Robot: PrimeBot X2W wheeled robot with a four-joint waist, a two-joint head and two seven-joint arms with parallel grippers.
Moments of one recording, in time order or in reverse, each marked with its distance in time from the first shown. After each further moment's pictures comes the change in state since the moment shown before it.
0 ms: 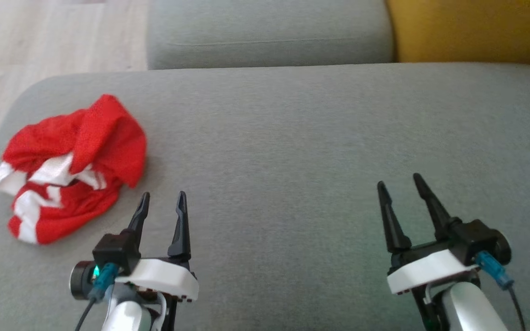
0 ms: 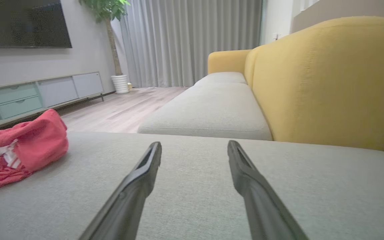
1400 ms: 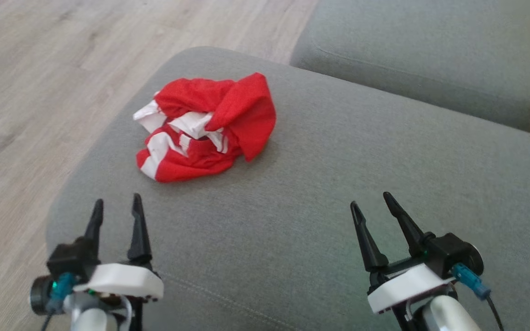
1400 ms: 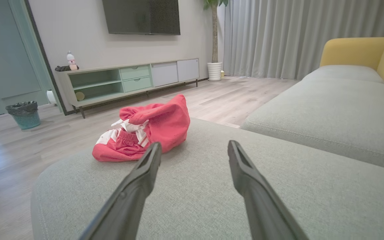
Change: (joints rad) left arm 0.050 0.000 0.150 -0.037 0.012 -0.007 0.000; right arm 0.022 0.001 0.116 0.040 0.056 0.000 -0.009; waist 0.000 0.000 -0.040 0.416
